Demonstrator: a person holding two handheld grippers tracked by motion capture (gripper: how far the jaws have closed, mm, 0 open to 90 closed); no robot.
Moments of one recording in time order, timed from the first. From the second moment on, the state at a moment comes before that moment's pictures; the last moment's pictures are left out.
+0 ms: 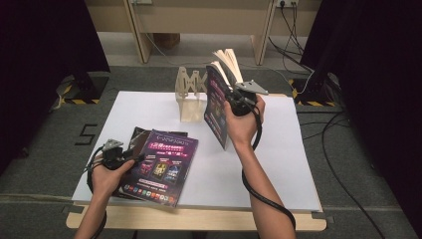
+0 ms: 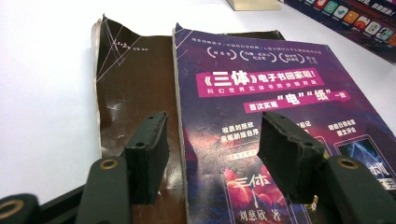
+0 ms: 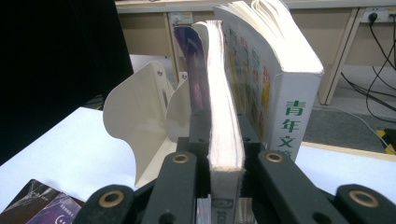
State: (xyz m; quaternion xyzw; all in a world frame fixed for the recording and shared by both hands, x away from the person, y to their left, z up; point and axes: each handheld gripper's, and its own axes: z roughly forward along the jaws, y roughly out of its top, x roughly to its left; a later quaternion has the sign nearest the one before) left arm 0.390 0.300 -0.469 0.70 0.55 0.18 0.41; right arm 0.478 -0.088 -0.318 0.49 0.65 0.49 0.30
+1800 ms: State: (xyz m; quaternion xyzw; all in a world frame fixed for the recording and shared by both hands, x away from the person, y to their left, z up) left arm 0.390 0.304 -0.469 0.70 0.55 0.19 0.41; right arm 0.516 -0.049 -0.311 0.48 0.62 0.52 0.34
